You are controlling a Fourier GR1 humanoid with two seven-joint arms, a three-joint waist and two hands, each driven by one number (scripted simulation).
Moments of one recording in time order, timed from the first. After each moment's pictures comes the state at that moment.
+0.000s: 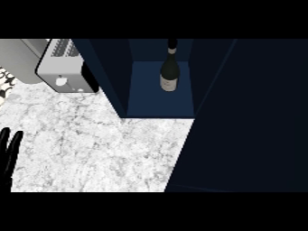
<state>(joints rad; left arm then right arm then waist) 0.36 0.68 -0.31 -2.05 0.78 0.28 -0.58 0.09 0.00 0.65 -2.47 -0.09 0.19 0.76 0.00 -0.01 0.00</state>
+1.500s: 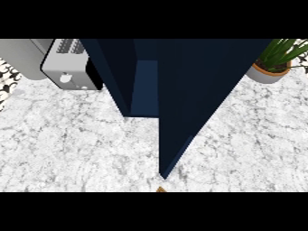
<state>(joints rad) 0.32 0.73 -0.08 -2.00 0.94 0.07 -0.43 -0.41 -0.20 0.91 -2.36 0.08 -0.43 0.77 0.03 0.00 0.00</state>
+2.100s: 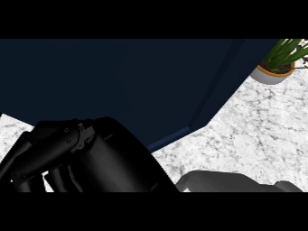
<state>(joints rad) 0.25 0.69 -0.09 -1.96 0.93 0.08 -0.39 -0.94 -0.03 0.68 -1.88 -0.15 -0.54 0.71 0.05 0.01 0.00</state>
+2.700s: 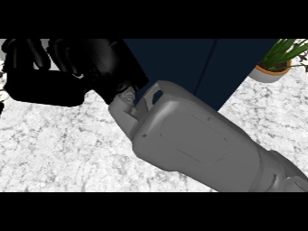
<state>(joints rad) 0.22 0.65 -0.07 -1.95 0.89 0.11 -0.36 -1.22 0.00 0.46 -1.35 -0.18 -0.41 0.48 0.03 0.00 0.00</state>
